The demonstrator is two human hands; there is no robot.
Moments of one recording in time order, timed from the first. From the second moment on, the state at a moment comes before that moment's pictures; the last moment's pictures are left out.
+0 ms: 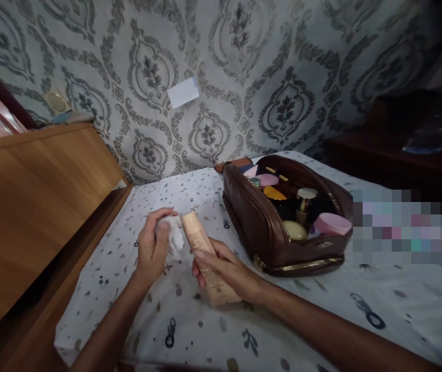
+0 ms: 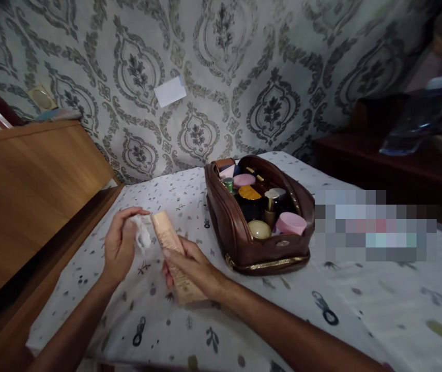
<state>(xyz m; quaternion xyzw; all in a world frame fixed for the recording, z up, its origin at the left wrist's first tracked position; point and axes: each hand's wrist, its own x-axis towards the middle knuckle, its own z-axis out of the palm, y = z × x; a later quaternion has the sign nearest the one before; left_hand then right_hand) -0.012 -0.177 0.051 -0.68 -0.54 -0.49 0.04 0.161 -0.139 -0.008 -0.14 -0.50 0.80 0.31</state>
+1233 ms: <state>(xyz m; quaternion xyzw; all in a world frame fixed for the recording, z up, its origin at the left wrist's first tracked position) -0.001 -0.203 0.045 -0.51 -0.57 -0.51 -0.39 0.165 -0.145 -0.004 -0.13 -0.60 0.76 0.21</state>
